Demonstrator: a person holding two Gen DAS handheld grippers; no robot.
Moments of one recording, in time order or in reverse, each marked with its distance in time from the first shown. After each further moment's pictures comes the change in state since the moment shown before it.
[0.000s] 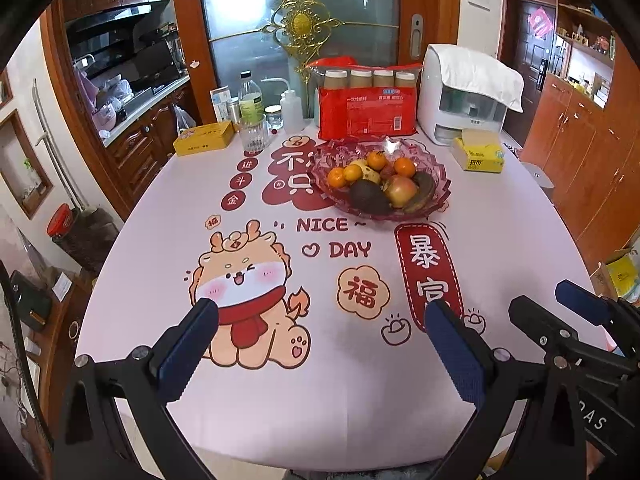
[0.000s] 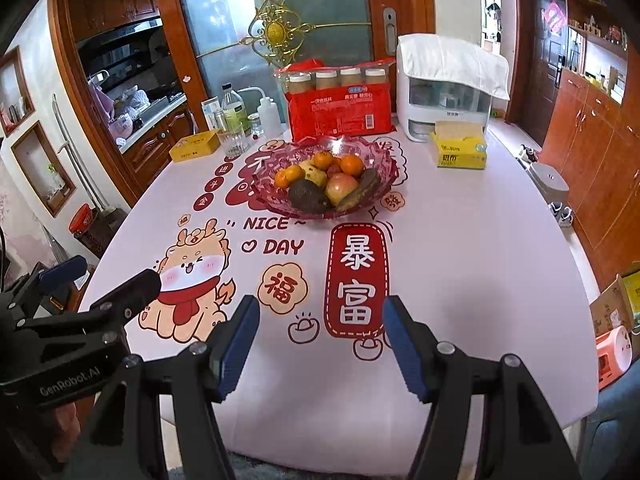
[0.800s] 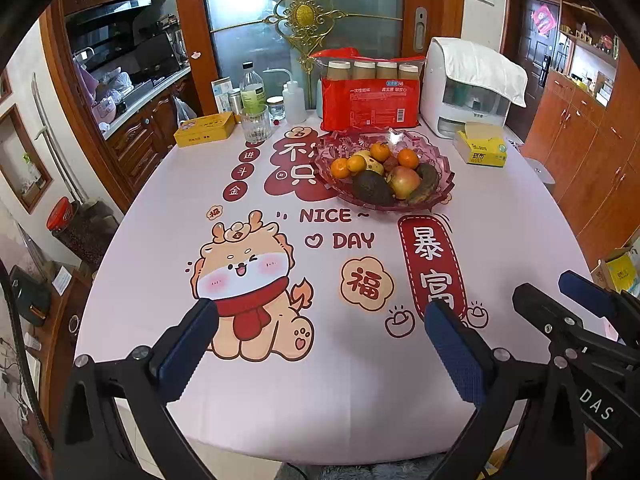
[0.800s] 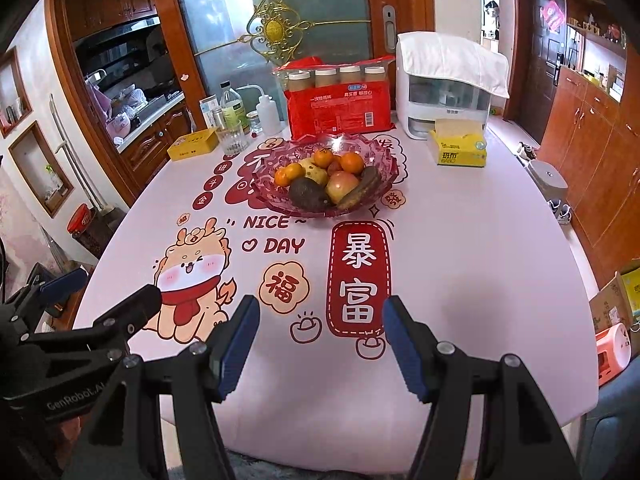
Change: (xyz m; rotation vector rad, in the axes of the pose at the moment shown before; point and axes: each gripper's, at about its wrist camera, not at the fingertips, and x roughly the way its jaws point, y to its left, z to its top) left arm 0.001 0.008 -0.002 -0.010 0.024 -0.001; right arm 0.000 0.006 0.003 0.002 0.008 -0.009
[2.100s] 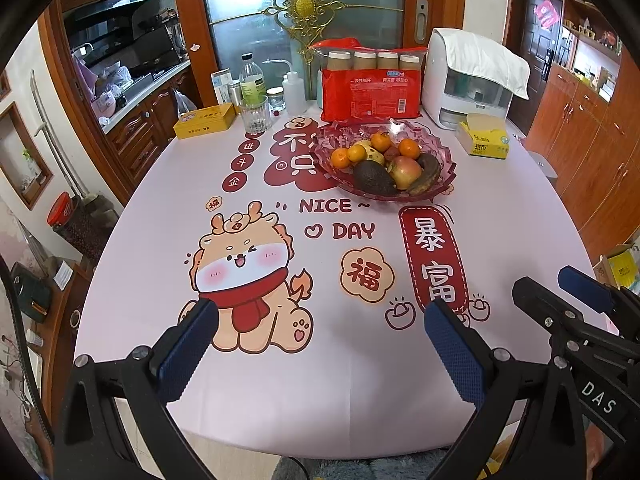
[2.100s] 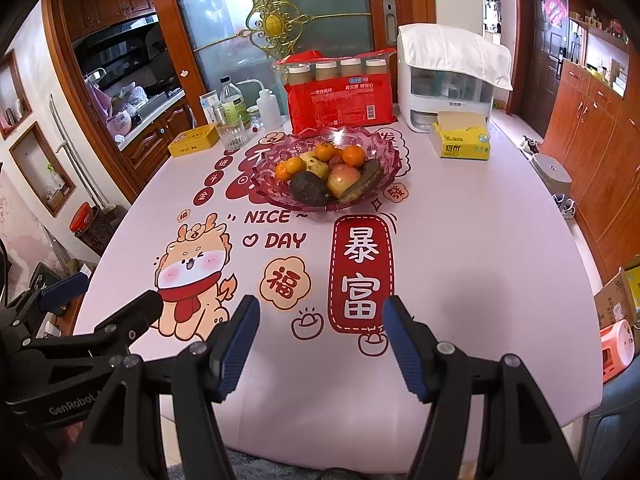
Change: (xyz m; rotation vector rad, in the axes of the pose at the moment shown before) left arm 0.004 0.005 -0.007 0.002 0.023 -0.003; right arm 0.001 0.000 0.001 0.002 0.006 0.003
